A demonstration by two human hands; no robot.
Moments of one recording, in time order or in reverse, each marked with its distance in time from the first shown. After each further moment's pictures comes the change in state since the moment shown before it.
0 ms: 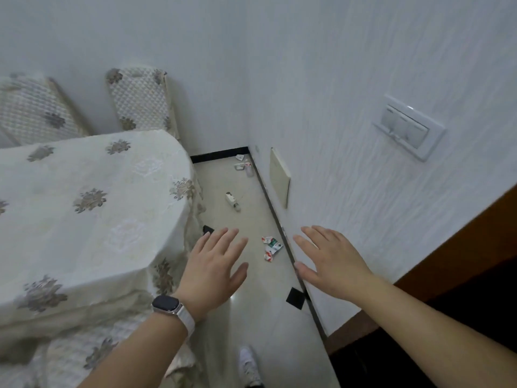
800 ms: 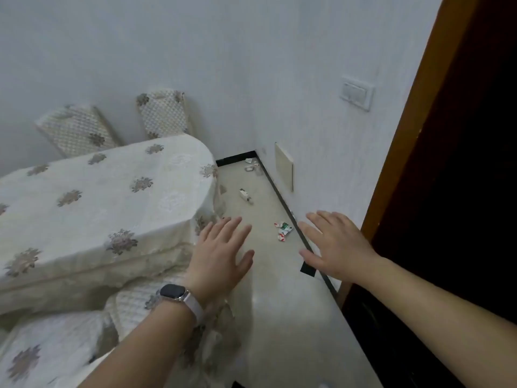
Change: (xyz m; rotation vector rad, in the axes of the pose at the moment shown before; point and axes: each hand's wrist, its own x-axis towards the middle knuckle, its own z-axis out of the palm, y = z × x) left_hand -0.225 0.096 -0.123 0.085 0.033 0.005; right_hand -0.211 -0.150 -0.103 -0.050 -0.103 0.054
